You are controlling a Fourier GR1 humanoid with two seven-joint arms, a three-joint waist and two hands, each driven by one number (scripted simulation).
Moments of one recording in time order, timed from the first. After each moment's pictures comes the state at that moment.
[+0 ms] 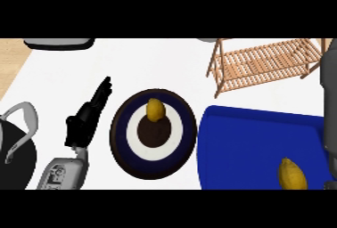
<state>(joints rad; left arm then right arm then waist) -0.19 0.06 -0.02 -1.45 -0.16 -0.03 0.04 -0.95 -0.32 -0.21 -1.38 0.87 -0.16 0.34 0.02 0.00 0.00</state>
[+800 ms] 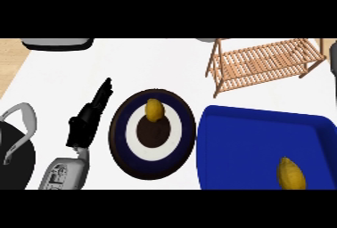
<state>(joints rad) -0.19 0.06 -0.01 -1.43 -0.17 -0.03 0.02 -0.98 -0.41 -0.32 -1.02 0.79 -0.36 0.17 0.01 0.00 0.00</state>
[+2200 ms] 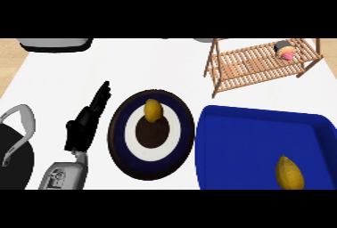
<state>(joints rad) -0.16 0.06 -0.01 -1.45 -0.17 -0.03 0.02 -1.06 -0.52 -0.52 -1.10 0.43 -0.30 0.30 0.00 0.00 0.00</state>
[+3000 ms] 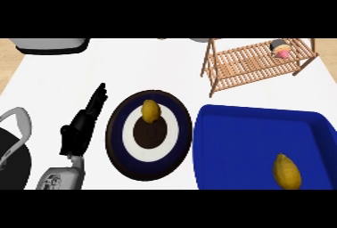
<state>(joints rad) -0.12 0.06 -0.01 -1.50 -0.17 -0.03 0.03 -0.80 -0.96 -0.80 -1.06 0.21 0.09 0.49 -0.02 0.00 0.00</state>
